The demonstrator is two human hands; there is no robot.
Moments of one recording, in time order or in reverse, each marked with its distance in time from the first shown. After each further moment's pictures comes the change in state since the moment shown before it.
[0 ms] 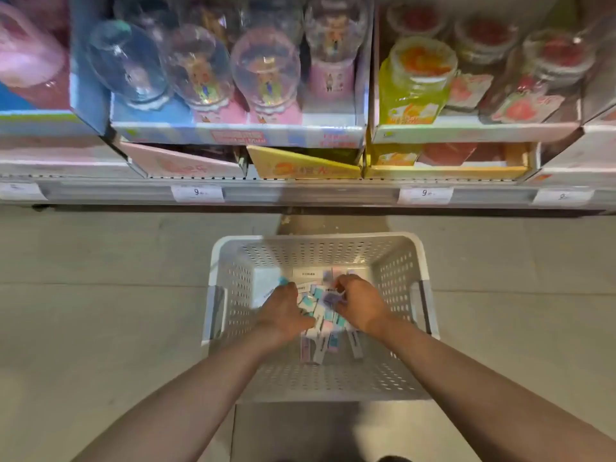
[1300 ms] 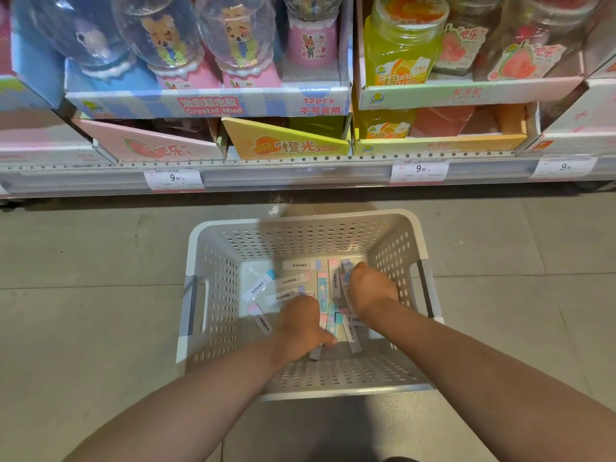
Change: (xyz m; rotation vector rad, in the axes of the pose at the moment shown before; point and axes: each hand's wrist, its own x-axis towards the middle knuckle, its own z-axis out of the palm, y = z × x) left_hand 0.002 0.017 0.051 0.109 -0.116 0.039; right_hand -0.001 0.006 0.000 -0.429 -0.003 0.306
